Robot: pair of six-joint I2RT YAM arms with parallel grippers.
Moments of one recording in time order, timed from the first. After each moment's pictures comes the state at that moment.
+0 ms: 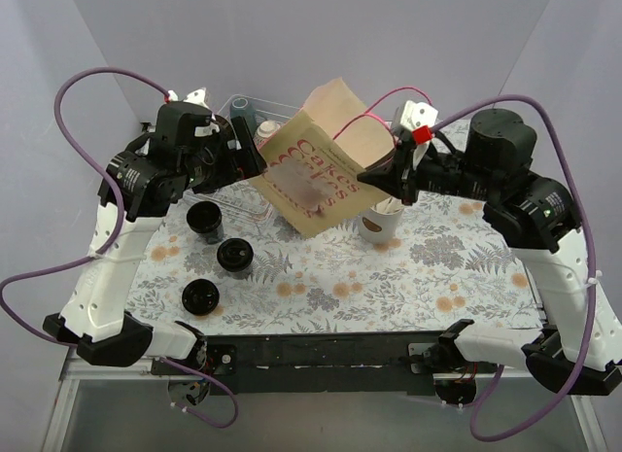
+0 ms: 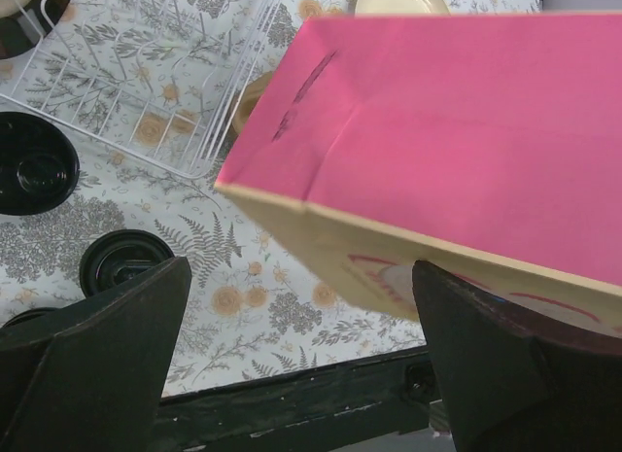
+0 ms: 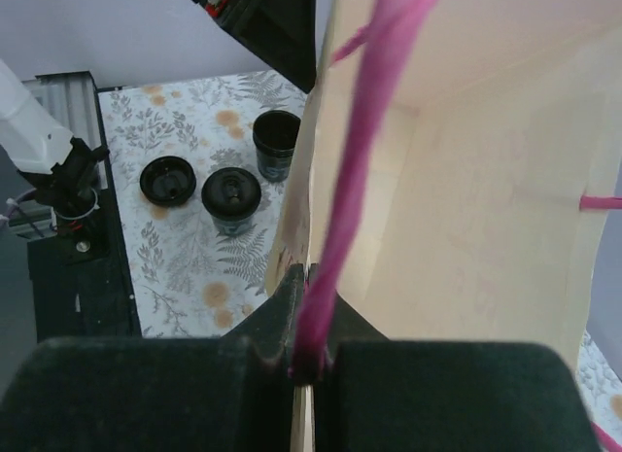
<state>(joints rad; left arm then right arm) -0.53 1.35 1.96 -1.23 -0.13 -0.64 0.64 1.18 1.83 -0.83 -0.57 -0.27</state>
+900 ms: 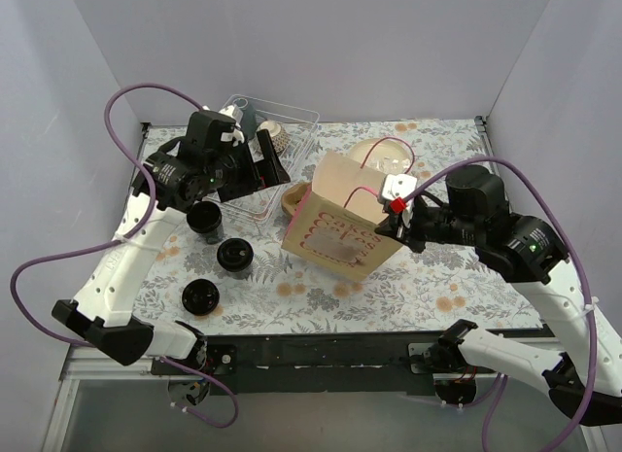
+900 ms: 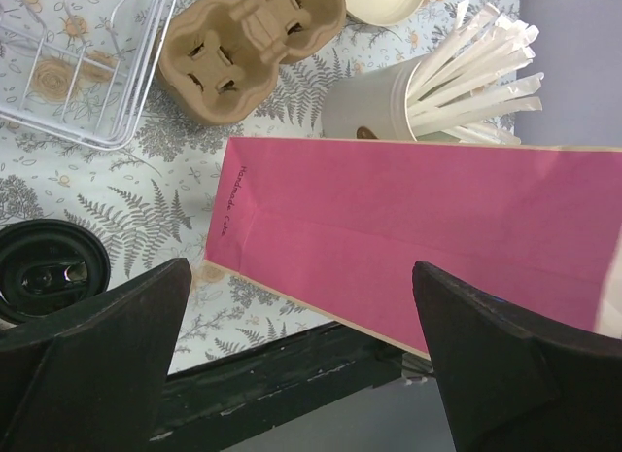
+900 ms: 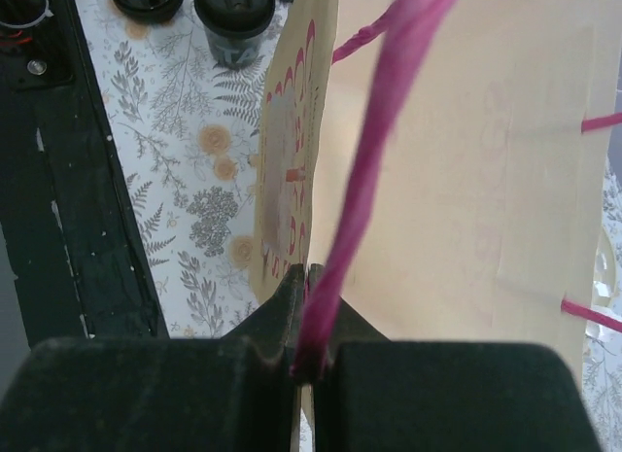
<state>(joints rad) -0.53 1.35 1.75 -1.09 0.04 -0.69 0.72 0.95 1.40 -0.94 -0.41 -0.45</state>
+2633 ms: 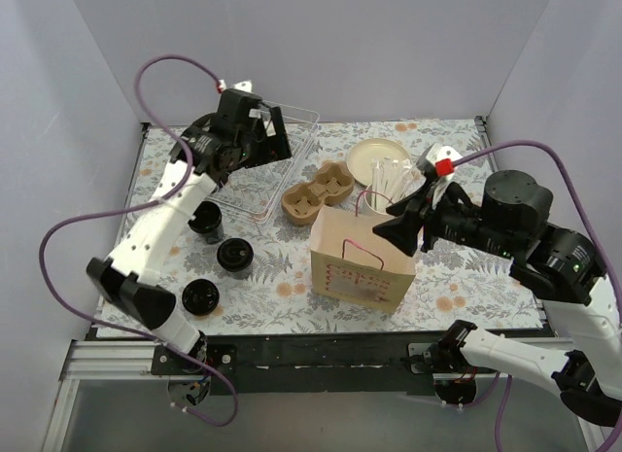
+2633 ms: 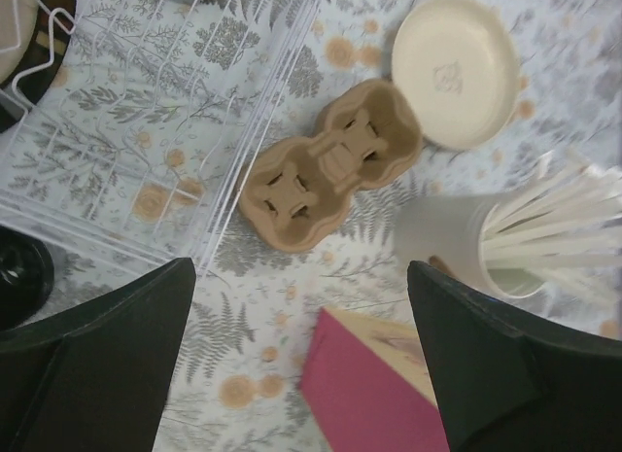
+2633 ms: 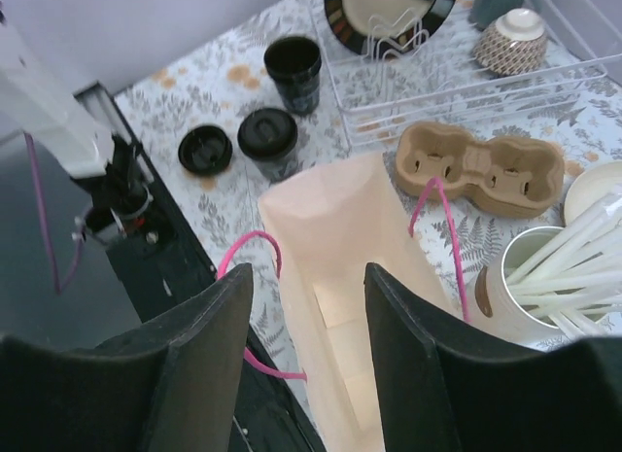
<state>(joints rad) -0.53 1.55 1.86 -0.96 -0.23 -0.62 0.84 0.89 1.50 -0.89 -0.23 0.06</state>
